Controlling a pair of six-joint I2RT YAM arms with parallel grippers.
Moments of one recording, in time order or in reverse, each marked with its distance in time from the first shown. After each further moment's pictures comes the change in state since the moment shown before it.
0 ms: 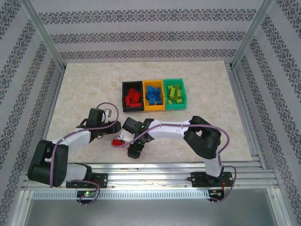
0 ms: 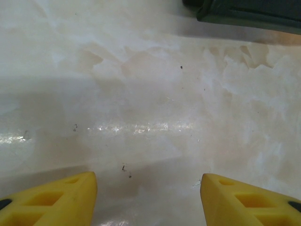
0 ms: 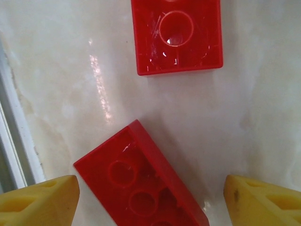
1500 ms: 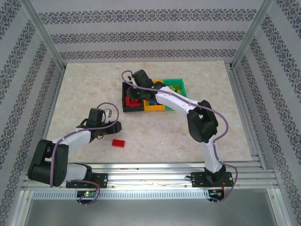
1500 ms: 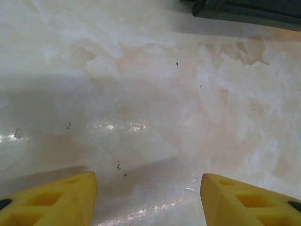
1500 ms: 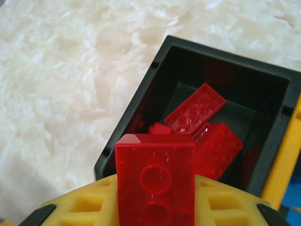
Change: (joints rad) left arm 0.000 0.005 0.000 0.000 0.018 0.000; right arm -0.365 0.182 0.532 0.162 0.184 0.483
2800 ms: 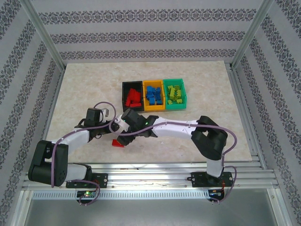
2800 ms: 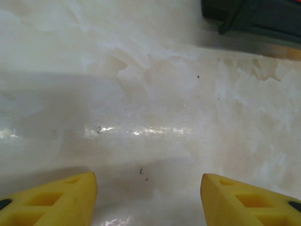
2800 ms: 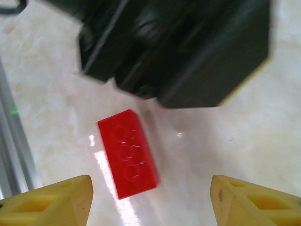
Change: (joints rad) left arm 0.057 -0.006 -0.007 0.000 0.000 -0.023; right arm 0.348 -0.259 -0.543 0.142 -0.144 -0.197
